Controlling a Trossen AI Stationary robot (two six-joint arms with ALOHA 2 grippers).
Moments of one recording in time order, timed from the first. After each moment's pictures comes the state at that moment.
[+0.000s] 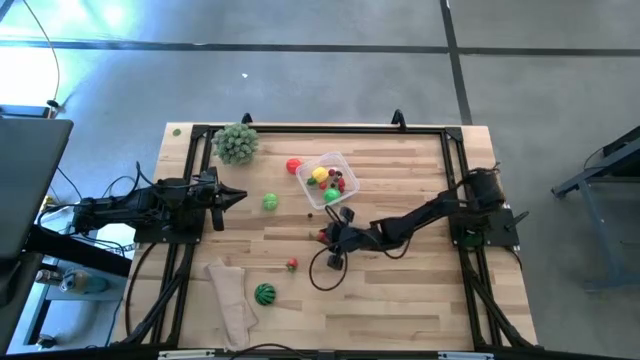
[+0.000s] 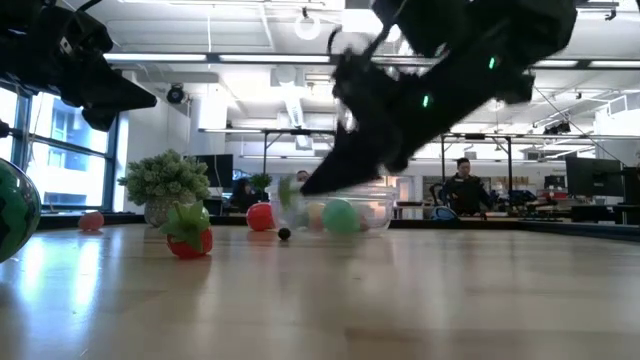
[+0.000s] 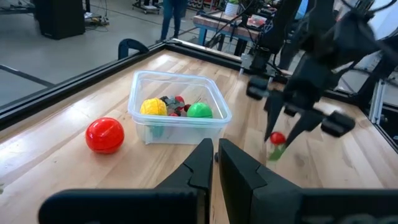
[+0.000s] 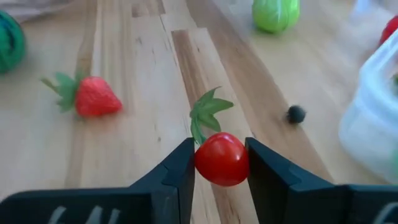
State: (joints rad) left arm 0.17 0.02 0.17 -0.37 -0.19 -0.24; right arm 0.24 1.91 0.92 0.37 0.39 0.25
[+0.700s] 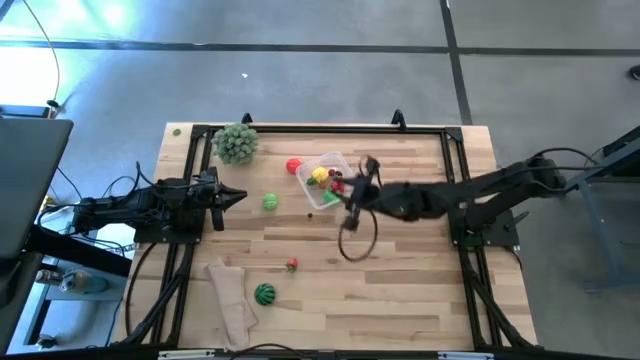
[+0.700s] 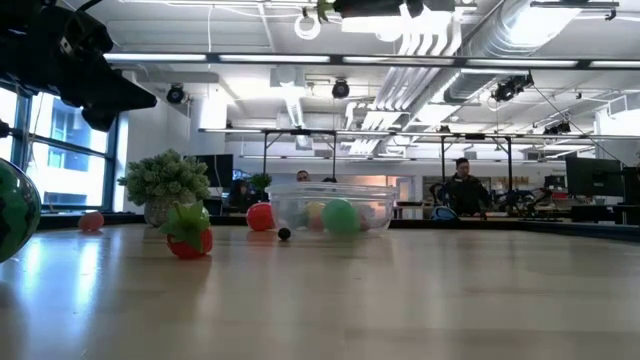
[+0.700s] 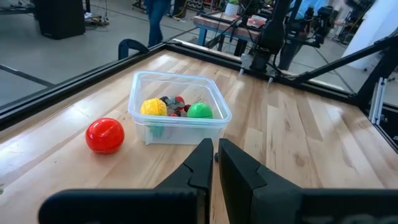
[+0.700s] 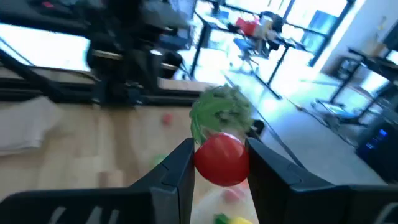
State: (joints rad) left arm 0.17 0.02 0.17 -0.37 -0.19 -0.24; right arm 0.18 1.39 1.04 0.10 0.59 -0.14
